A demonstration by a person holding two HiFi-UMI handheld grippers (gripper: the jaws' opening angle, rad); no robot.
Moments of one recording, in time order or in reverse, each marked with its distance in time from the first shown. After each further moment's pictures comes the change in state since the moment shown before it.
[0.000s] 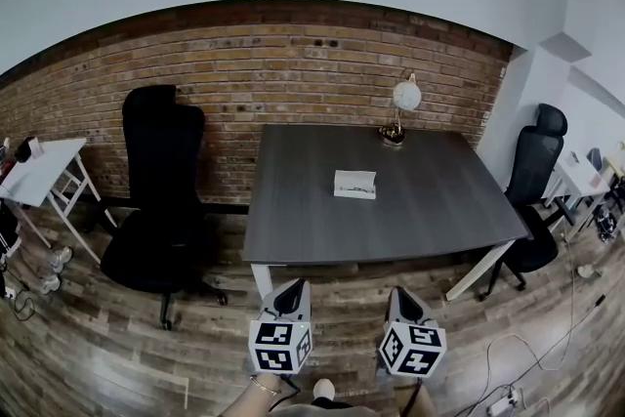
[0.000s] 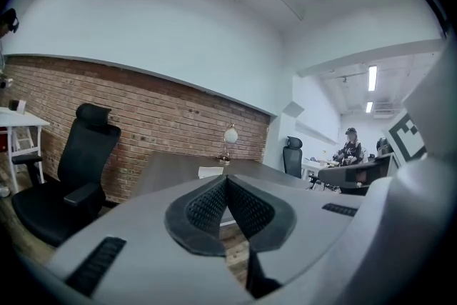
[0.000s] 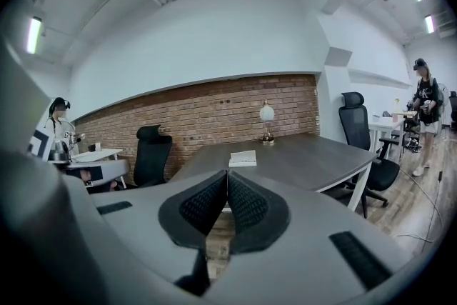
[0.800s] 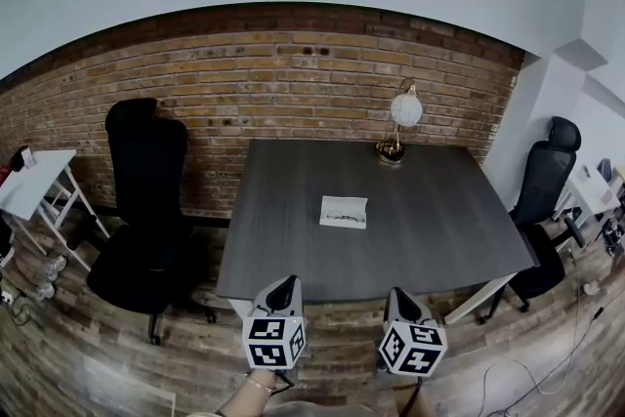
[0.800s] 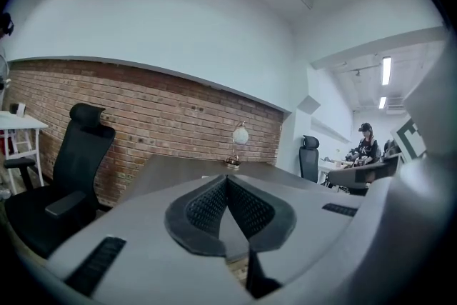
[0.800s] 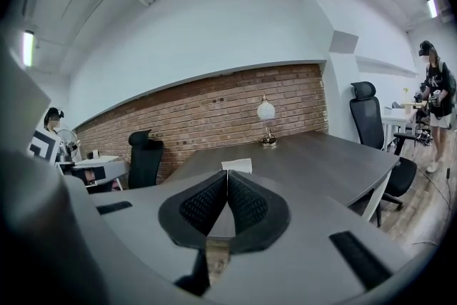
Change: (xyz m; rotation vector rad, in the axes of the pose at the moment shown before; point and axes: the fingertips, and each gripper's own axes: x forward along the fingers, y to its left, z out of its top) left arm 0.130 0.013 0.029 0.000 0.010 0.077; right arm 0.115 -0.064 0.043 0.045 0.019 0.049
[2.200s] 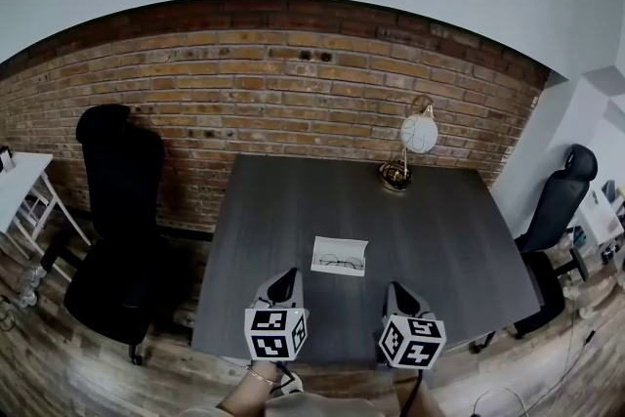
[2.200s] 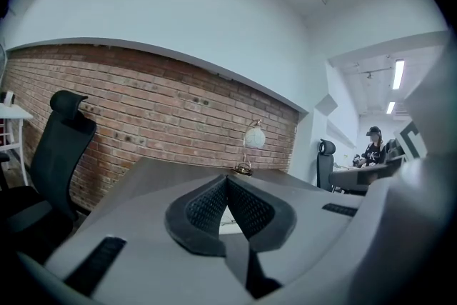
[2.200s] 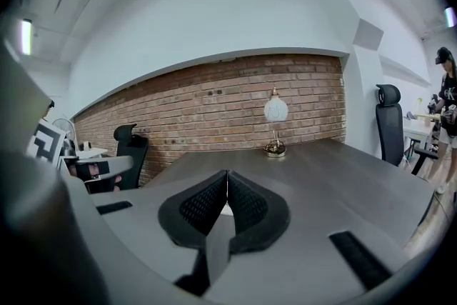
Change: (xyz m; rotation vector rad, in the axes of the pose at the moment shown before) left arm 0.184 0.049 0.032 -0.044 0.000 0.006; right arm 0.179 -0.029 0.061 -0.070 0.030 0.013
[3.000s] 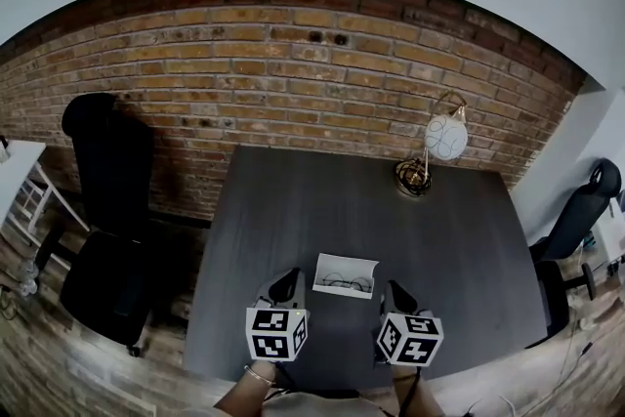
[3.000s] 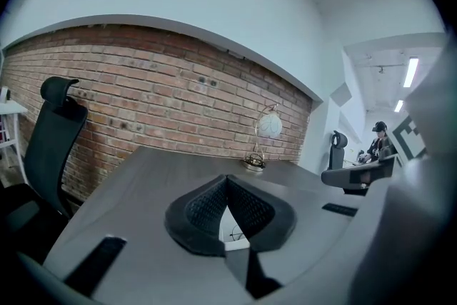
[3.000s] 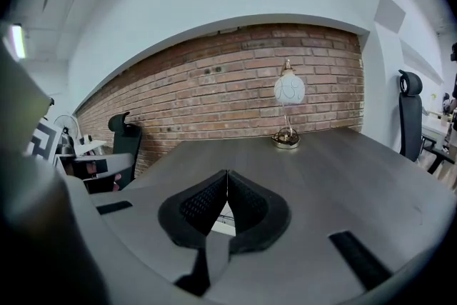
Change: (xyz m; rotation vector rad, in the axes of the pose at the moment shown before) left arm 0.088 0.035 -0.015 -0.016 0.099 0.025; right arm 0.110 -0.008 -0.003 -0.010 0.127 0.044
